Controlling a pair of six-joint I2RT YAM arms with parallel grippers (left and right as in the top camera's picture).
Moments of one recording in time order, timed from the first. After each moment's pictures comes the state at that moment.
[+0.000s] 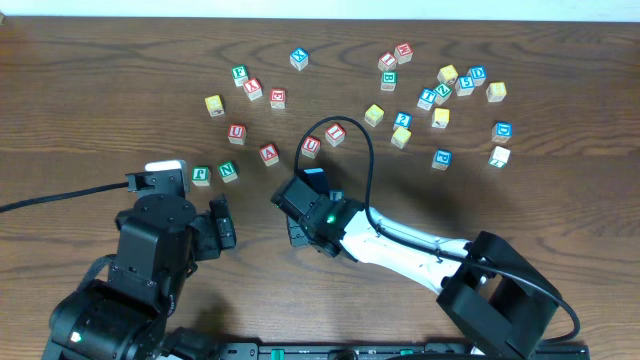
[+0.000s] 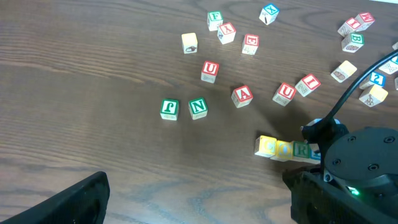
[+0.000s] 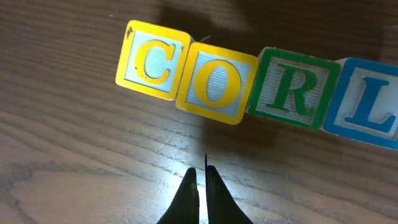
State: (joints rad) left arm -0.41 0.78 1.12 -1.12 -0.32 -0.41; right arm 0.94 1.85 1.12 -0.44 0.11 0.75
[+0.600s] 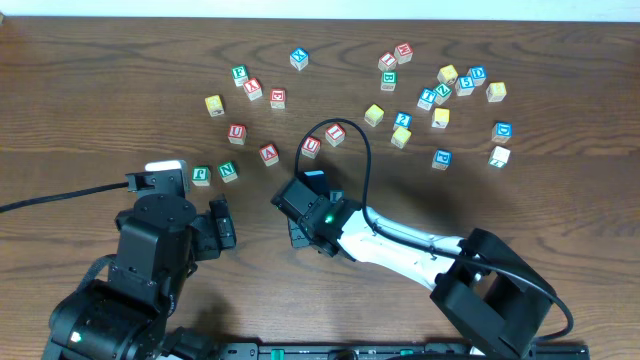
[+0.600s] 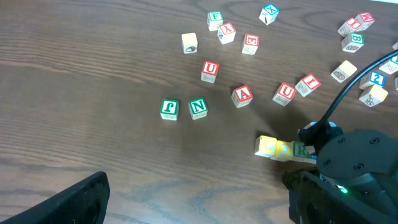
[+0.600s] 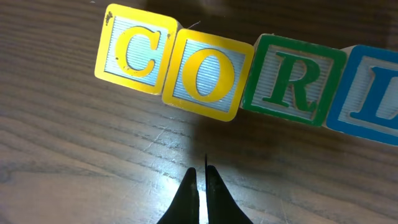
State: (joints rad) left arm -0.41 0.78 1.12 -1.12 -0.32 -0.41; right arm 0.94 1.87 1.12 -0.44 0.11 0.75
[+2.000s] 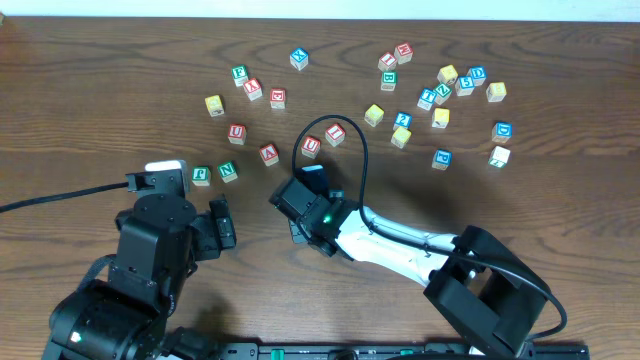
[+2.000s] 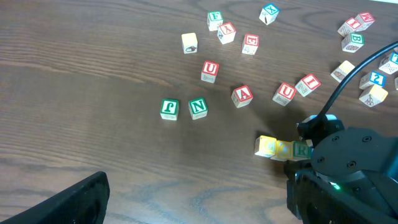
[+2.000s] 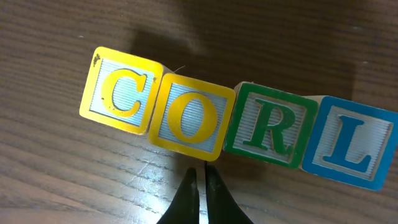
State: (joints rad) left arm -0.41 0.78 1.12 -1.12 -0.32 -0.41; right arm 0.94 1.89 1.12 -0.39 0.21 0.69
